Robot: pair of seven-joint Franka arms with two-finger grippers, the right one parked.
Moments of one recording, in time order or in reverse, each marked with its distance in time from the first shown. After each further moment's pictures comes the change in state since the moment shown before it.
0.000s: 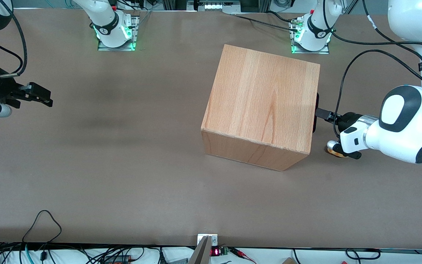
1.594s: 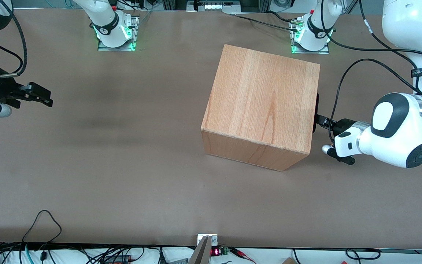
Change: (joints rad) arm -0.011 0.040 0.000 -0.001 0.022 0.060 0.060
